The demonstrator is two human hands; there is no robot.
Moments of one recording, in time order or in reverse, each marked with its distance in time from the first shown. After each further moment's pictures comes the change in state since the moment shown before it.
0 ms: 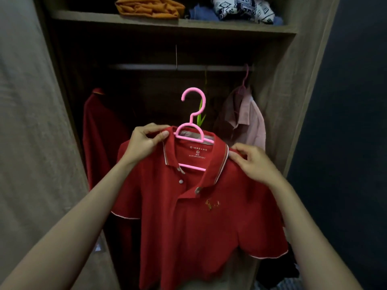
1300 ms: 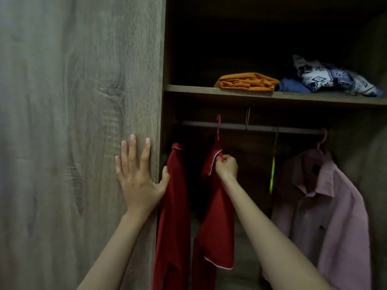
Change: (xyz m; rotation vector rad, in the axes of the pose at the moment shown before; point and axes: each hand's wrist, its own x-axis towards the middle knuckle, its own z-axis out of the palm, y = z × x) left_hand 0.000 -0.044 -0.156 0.962 0.820 0.244; right_hand 0.253 -0.121 0.195 0.399 0.356 0.375
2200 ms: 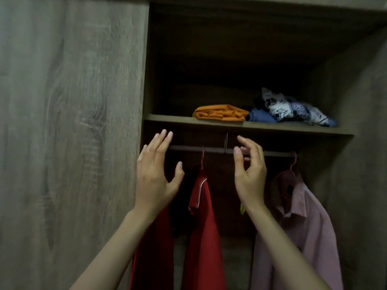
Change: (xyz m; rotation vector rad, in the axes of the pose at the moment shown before) left_hand 0.065 0.092 -0.020 -0.477 -0.053 0.179; right_hand -0.048 -0.069 -0.134 0.164 0.243 -0.829
